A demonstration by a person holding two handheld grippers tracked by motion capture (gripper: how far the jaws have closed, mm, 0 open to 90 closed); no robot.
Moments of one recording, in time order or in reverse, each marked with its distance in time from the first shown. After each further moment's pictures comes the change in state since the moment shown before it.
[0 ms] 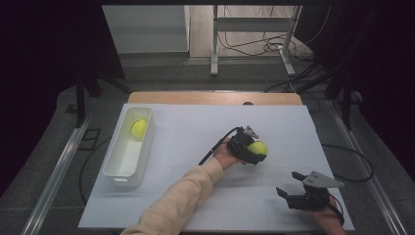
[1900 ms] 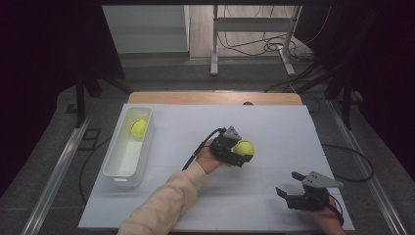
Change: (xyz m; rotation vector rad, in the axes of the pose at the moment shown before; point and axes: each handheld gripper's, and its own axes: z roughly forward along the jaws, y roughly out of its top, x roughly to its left) left arm -0.002 -0.025 -0.055 -0.066 0.035 0.001; right arm 0.001 0.000 0.001 0.006 -0.007 -0.001
